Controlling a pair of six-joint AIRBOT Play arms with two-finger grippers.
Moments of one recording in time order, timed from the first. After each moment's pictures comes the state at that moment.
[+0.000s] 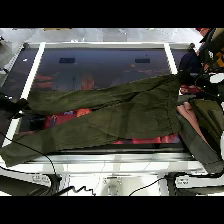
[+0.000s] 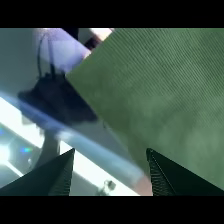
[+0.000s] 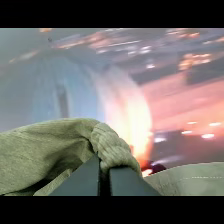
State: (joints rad) left arm 0.57 -1.71 1.39 1.40 -1.02 -1.68; right arm -0.31 -1.51 1.38 -0.95 0.72 1.16
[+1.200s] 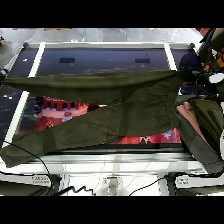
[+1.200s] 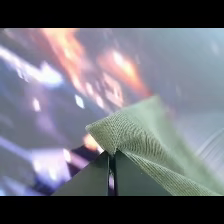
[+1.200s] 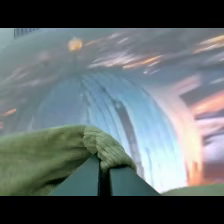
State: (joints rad) left arm 0.57 -1.60 1.60 1.44 -0.73 -1.69; right arm -0.30 -1.52 1.38 -0.94 0.59 1.18
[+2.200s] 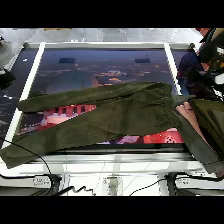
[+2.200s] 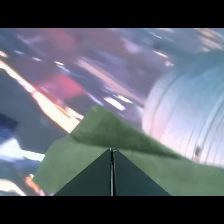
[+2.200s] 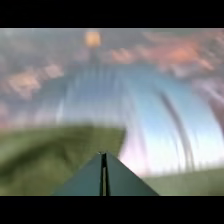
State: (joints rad) left arm 0.47 -1.50 1.60 1.42 -0.92 -1.49; right arm -0.39 -1.42 1.38 -1.14 0.78 1.18
